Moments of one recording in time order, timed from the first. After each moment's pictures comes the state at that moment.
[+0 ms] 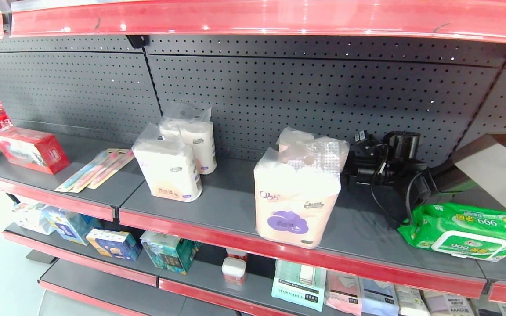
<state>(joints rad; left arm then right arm) 0.00 0.00 0.00 0.00 0.03 0.00 0.06 2.35 -1.30 -0.80 1.13 -0.34</state>
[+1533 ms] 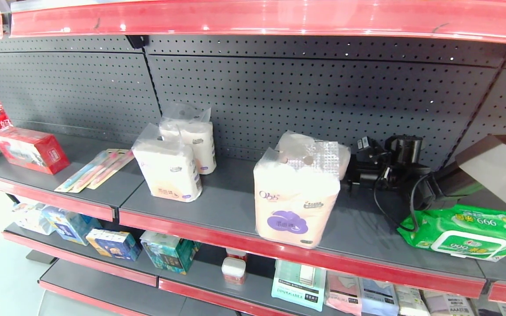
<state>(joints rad) 0.00 0.00 0.00 0.00 0.03 0.00 0.07 2.33 -1.23 -0.81 1.17 -0.45</state>
